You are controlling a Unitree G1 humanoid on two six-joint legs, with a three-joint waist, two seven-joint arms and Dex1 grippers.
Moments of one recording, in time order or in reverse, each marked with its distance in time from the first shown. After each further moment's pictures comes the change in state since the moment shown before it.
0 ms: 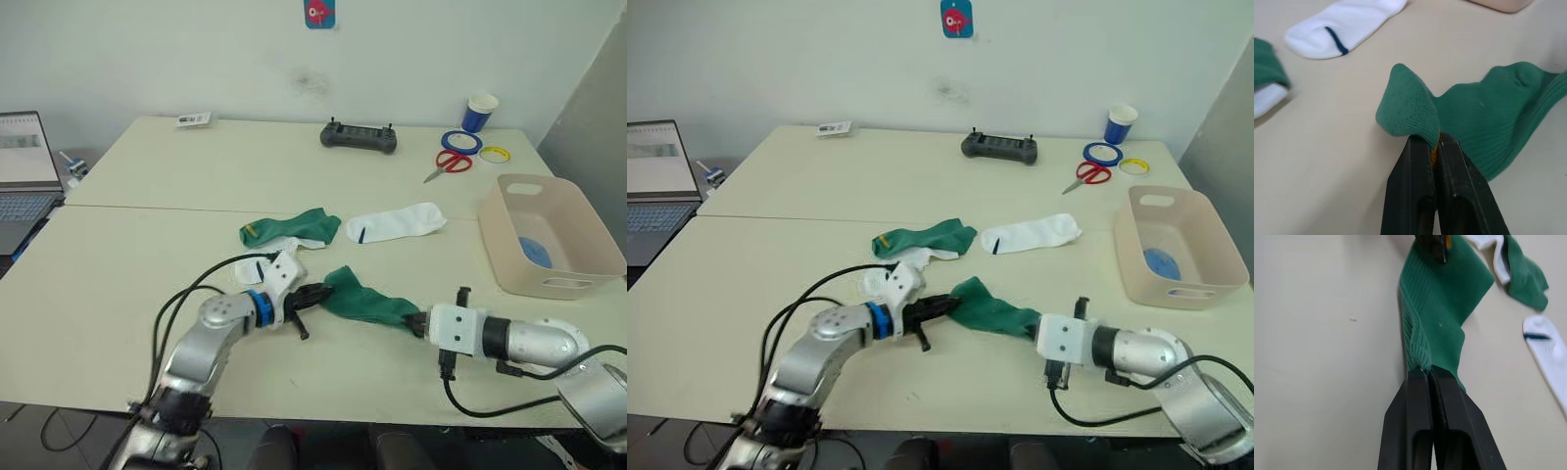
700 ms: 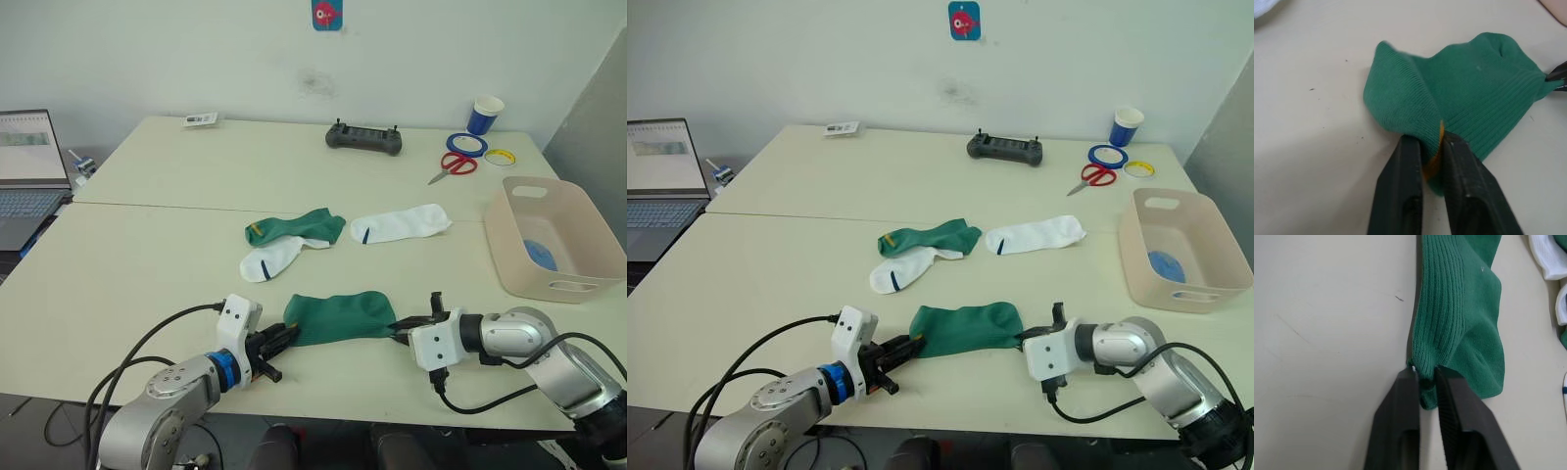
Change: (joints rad) left arm 0.306 -0.016 0.177 -0.328 -0.243 0.374 0.271; right arm -0.093 0.025 0.091 0.220 -0.188 -0.271 0.115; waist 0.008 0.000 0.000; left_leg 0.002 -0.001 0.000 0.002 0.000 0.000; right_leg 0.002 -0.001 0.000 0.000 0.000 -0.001
